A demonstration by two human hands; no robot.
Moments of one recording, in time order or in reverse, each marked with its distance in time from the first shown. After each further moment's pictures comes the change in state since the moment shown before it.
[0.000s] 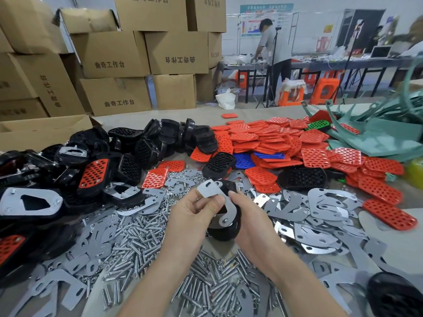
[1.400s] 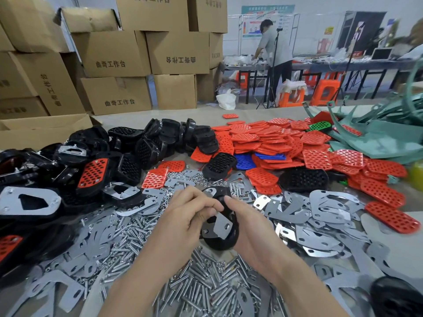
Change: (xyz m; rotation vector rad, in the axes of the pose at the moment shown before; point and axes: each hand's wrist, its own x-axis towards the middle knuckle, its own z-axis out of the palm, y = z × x) left_hand 0.000 0.004 -0.033 0.805 -0.151 0.481; right_hand -0.016 -0.006 0.002 -0.119 -0.158 0.031
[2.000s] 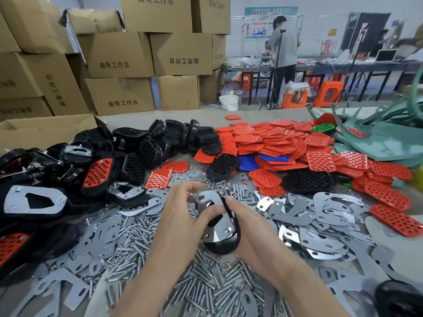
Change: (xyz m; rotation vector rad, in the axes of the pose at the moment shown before) left_hand 0.002 -0.003 0.008 0.019 0.211 -0.251; right_hand 0.001 0.002 0.004 0.056 -0.056 0.044
